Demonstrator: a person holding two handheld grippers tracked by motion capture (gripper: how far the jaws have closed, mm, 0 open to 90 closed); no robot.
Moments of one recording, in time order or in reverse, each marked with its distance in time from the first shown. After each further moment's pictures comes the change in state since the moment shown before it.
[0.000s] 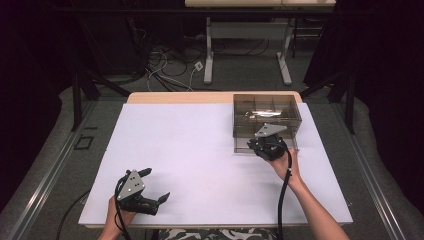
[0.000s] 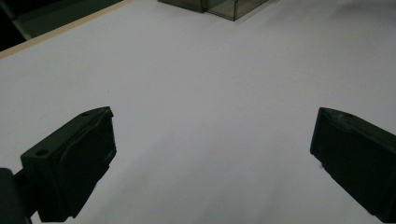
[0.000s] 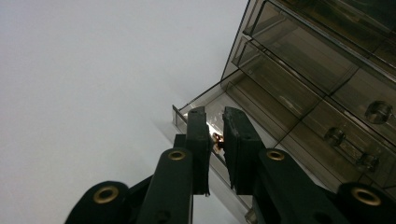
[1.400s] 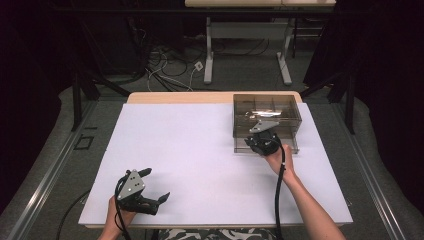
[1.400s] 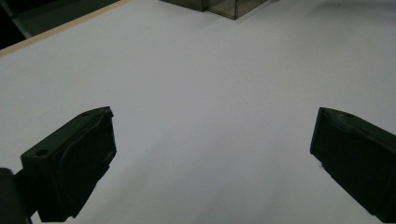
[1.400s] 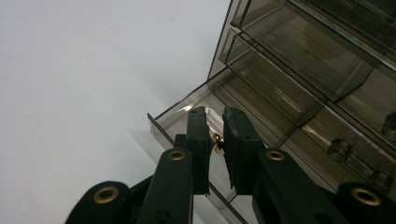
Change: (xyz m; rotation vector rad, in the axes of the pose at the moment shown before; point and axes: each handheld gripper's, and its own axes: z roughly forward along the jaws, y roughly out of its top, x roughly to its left) left arm 0.000 0.000 0.000 0.004 -0.001 0.000; right arm -0.009 0.004 0.028 0.031 -0.033 0.006
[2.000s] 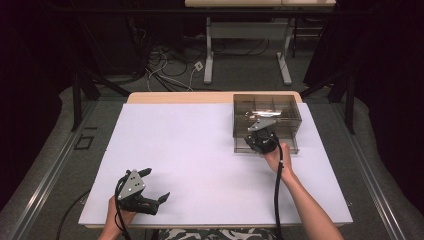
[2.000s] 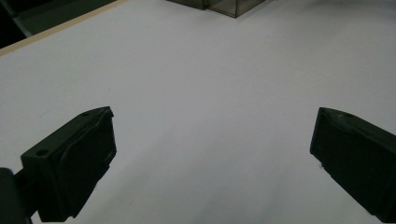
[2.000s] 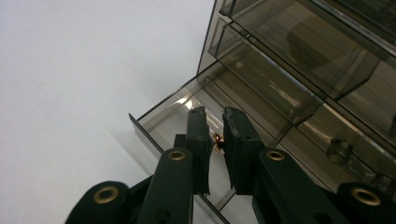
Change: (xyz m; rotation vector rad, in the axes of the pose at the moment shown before) left arm 0.000 0.000 0.000 0.005 0.002 -0.004; right arm -0.004 0.001 0.012 0.036 -0.026 0.003
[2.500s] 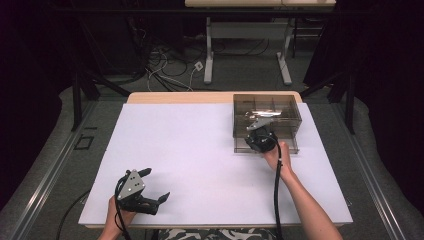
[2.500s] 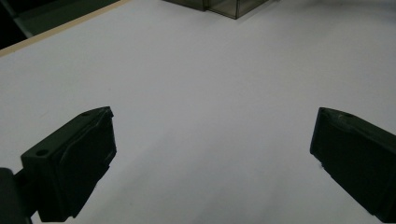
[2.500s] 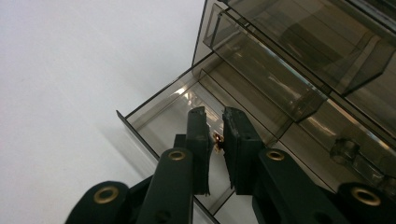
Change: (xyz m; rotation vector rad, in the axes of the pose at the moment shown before) left arm 0.000 0.000 0.000 -0.003 0.004 0.008; right arm -0.003 0.001 0.008 0.045 -0.003 0.010
